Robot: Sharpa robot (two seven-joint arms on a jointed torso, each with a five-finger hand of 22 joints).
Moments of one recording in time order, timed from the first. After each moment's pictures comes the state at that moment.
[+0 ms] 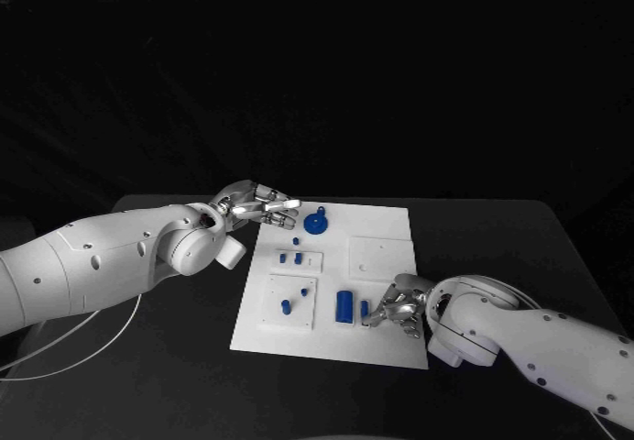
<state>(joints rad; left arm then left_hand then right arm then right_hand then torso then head) 1.28 -0.81 -0.15 1.31 -0.27 -0.10 0.24 1.28 -0.04 -0.12 0.06 0.05 1.00 0.15 0.07 0.06 1.15 0.13 0.06 0.06 1.14 0.13 0.07 0.06 0.04 1.01 0.11 0.08 0.08 0.86 -0.76 0.19 1.61 -1.17 -0.07 -0.63 1.12 -0.05 0.31 -0.07 0.14 1.28 0.02 0.07 0.12 1.37 -0.05 1.02 1.20 1.45 -0.10 1.01 1.05 0.07 1.47 -0.11 0.66 1.31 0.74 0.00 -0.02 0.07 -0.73</state>
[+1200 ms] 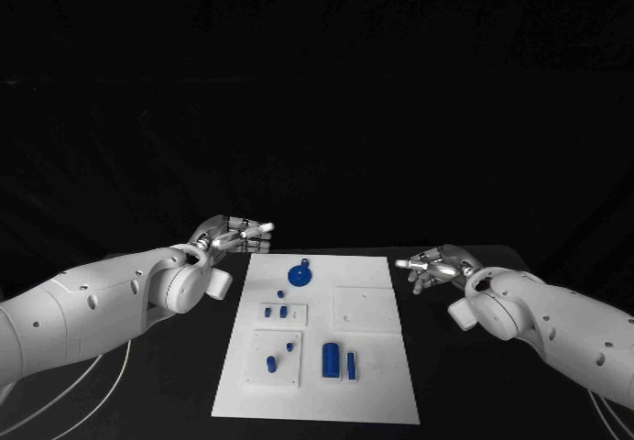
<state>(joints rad) 1.29 -0.73 -0.15 1.15 -0.13 -0.20 0.30 1.29 0.01 -0.14 0.01 0.05 1.01 0.14 0.07 0.06 1.13 0.13 0.06 0.06 1.11 0.13 0.07 0.07 0.04 1.00 0.11 0.08 0.08 0.95 -0.74 0.30 1.14 -0.73 -0.18 -0.03 1.23 0.05 -0.17 -0.06 0.27 1.10 0.10 0.06 0.07 1.23 0.03 0.43 0.51 1.29 -0.02 0.50 0.62 0.09 1.31 -0.03 0.09 0.82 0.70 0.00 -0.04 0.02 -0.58</state>
